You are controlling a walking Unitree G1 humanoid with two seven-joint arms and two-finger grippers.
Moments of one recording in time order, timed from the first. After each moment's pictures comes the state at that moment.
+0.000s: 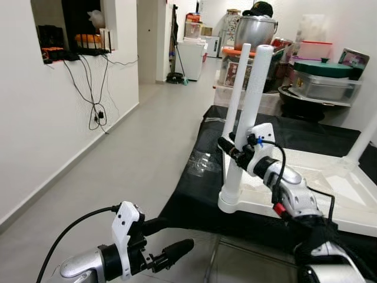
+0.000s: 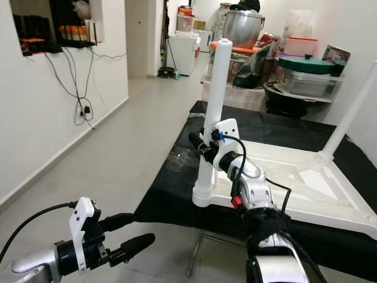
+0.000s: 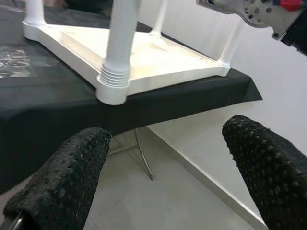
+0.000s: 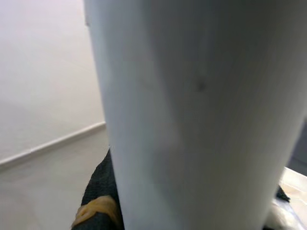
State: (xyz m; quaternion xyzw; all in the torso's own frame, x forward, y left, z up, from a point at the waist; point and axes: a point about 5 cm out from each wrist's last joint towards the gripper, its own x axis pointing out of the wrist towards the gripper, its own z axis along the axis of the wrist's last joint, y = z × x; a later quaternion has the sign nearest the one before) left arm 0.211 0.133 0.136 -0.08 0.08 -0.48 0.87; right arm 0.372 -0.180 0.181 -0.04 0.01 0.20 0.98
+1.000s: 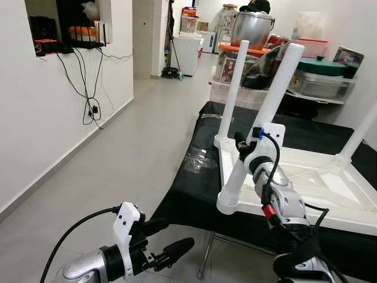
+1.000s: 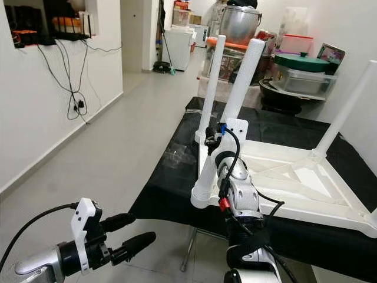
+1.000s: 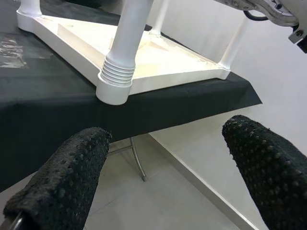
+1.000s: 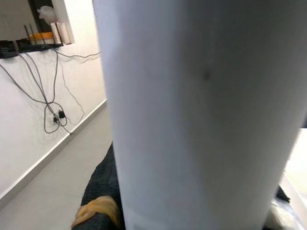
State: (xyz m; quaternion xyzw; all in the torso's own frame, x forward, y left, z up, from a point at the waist) left arm 0.211 0.128 0.130 -0.09 0.09 -0.46 0.88; right arm 0.364 -0.172 0.184 0.07 0.02 -0.03 1.00
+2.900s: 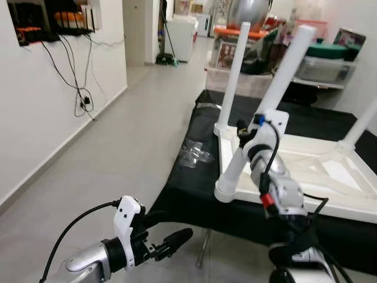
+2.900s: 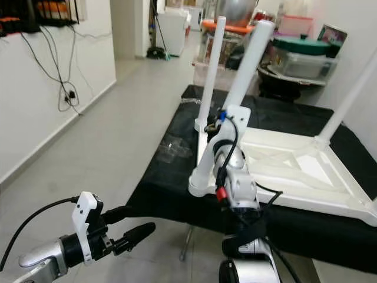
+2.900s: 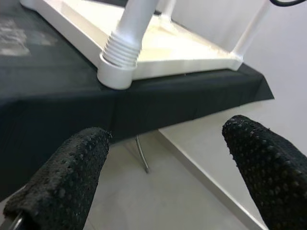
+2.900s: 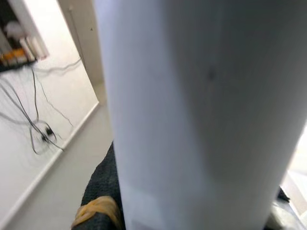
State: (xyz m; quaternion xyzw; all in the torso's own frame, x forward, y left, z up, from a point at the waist) left arm 0.223 0.128 0.132 -0.09 0.08 -0.45 0.89; right arm 0.374 -0.173 0.234 0.14 -0.04 -0.05 0.99
